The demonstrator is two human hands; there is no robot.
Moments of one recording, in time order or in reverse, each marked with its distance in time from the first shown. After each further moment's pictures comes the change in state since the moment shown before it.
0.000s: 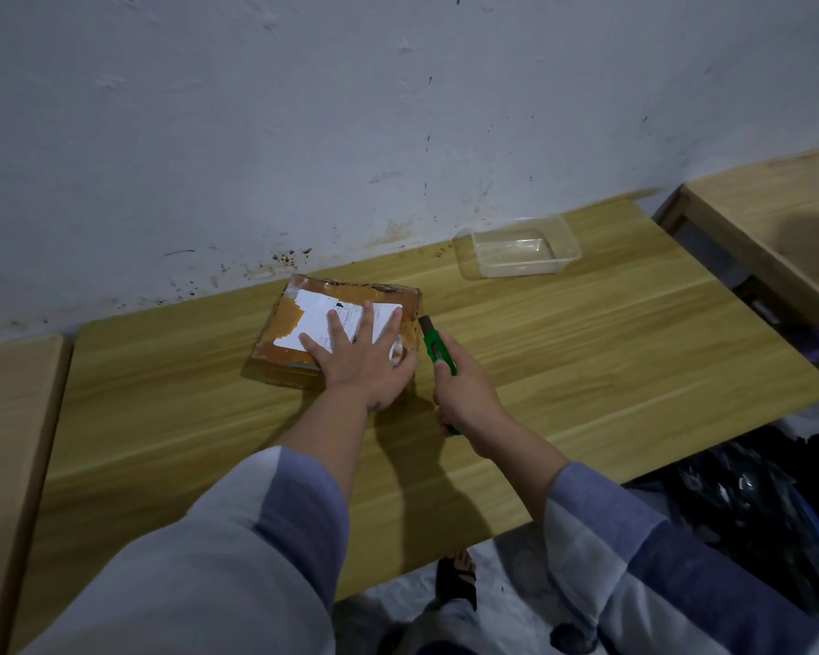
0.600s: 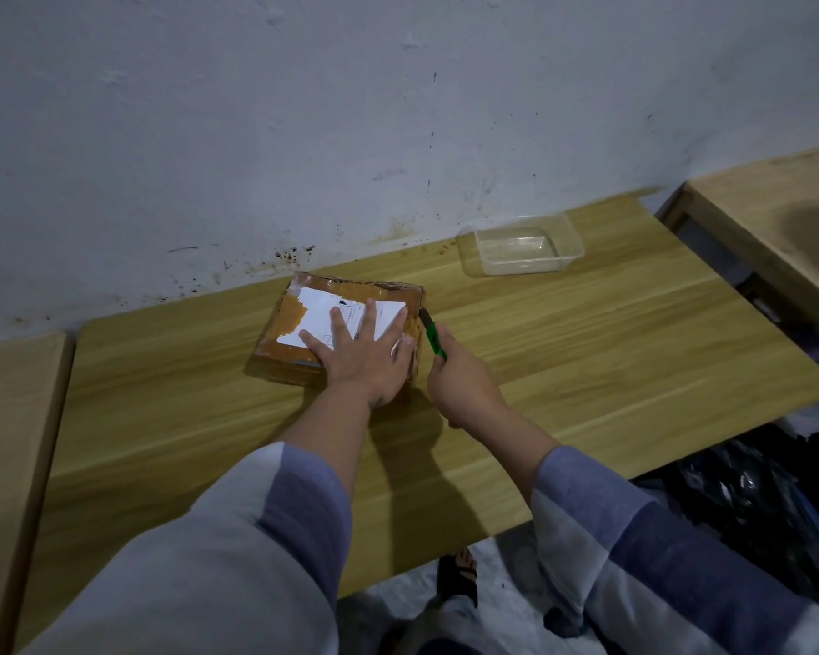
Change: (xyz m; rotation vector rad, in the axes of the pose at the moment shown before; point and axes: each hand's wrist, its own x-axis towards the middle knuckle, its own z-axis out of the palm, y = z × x) left_hand -0.002 0.000 -0.002 -0.012 0.015 0.000; right_hand 0.008 -0.009 0.006 -0.370 0.047 -0.003
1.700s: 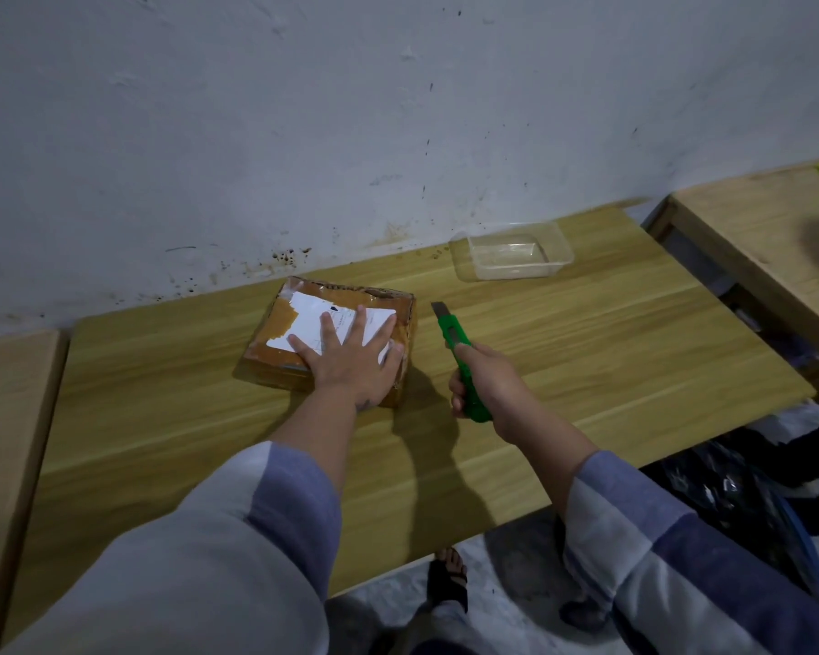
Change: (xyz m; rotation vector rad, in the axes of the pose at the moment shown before) left_hand -0.010 -0.010 -0.004 -0.009 -0.013 0.014; right_hand -0.008 0.014 -0.031 0.664 -0.099 0.155
